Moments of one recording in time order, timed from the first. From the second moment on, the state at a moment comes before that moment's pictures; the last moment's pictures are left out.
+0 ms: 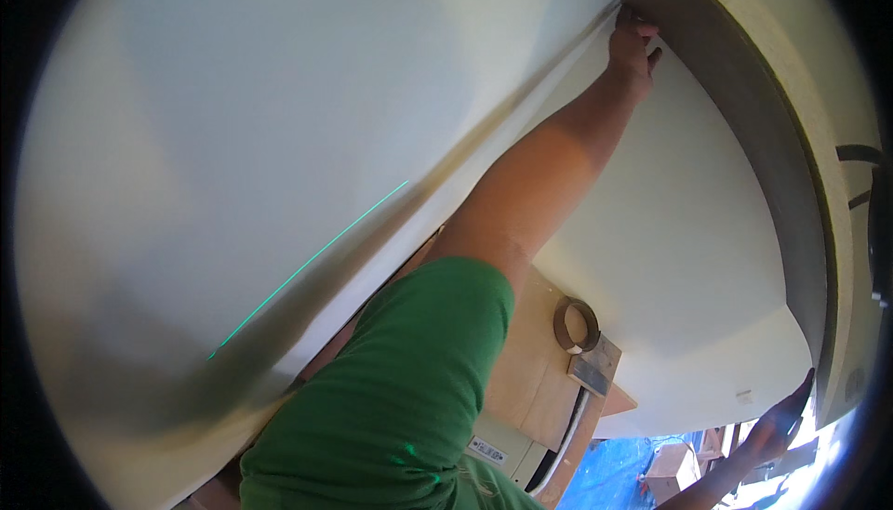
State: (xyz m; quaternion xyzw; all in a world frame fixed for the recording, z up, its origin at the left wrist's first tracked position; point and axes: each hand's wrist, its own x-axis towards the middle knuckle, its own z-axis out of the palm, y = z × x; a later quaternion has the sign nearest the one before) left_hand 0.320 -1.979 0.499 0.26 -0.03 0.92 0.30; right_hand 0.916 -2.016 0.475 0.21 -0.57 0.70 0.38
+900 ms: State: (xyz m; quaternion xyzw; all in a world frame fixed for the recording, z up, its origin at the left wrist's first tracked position) left_hand 0.374 -2.097 0.522 0.22 -0.15 0.90 0.33; right_hand 0.920 -2.013 0.476 0.19 -0.54 0.71 0.40
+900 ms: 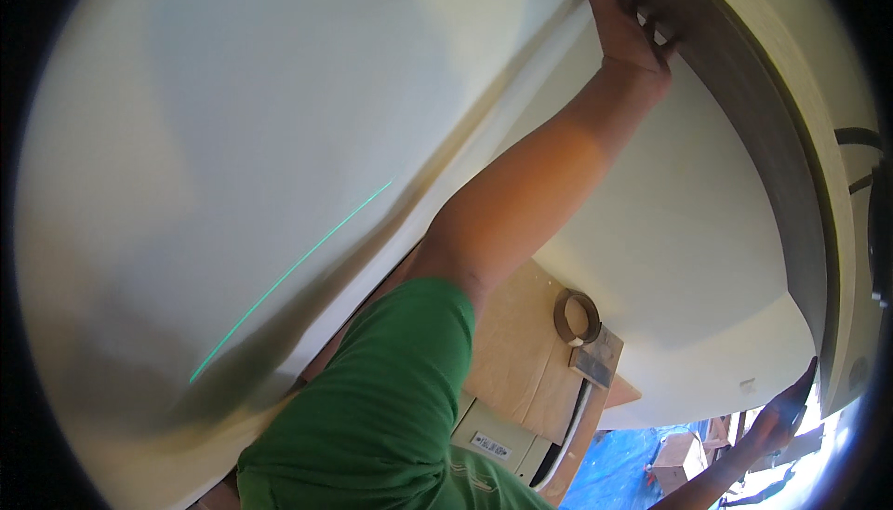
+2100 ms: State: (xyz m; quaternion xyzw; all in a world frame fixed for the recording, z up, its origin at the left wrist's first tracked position) left_hand 0.401 -2.018 0.529 0.32 -0.08 0.90 0.27; right_hand 0.997 -1.958 0.455 0.06 -0.54 0.56 0.62
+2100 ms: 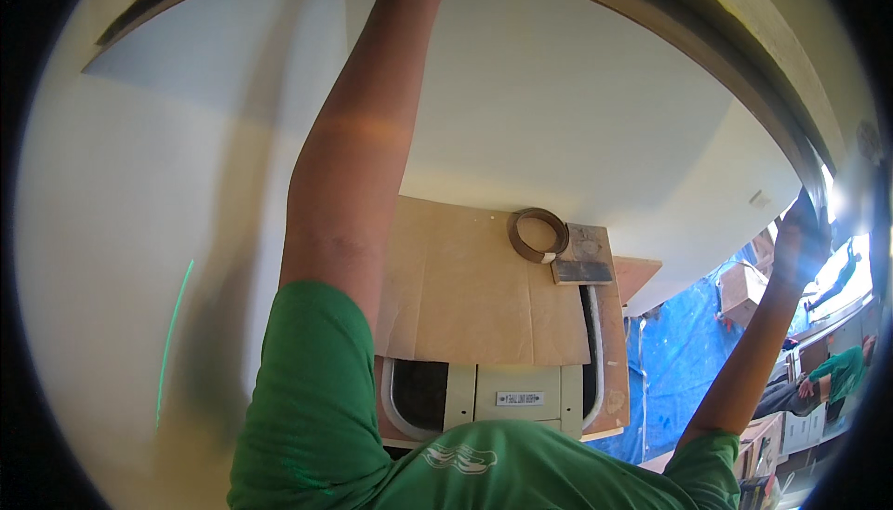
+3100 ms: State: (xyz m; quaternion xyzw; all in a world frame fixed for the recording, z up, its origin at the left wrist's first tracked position) left_hand 0.617 -1.993 0.500 0.53 0.11 0.71 0.45; right_hand 0.946 -2.001 0.461 0.13 -0.46 0.63 0.61
